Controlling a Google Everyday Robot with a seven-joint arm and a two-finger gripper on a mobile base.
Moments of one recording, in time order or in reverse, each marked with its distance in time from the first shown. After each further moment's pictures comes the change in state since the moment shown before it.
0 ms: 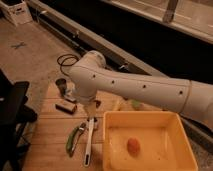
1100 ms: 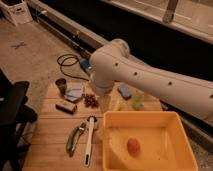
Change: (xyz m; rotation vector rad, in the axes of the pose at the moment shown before) arm 0.039 0.022 -0.045 0.008 0.025 0.187
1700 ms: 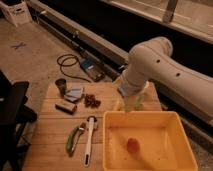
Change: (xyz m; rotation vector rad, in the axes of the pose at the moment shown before) arm 0.092 0.060 -0.051 0.033 0.021 0.247
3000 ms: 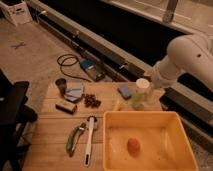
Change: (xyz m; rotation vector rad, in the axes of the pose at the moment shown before) arm 0.099 0.007 -0.031 0.072 0.014 0.294
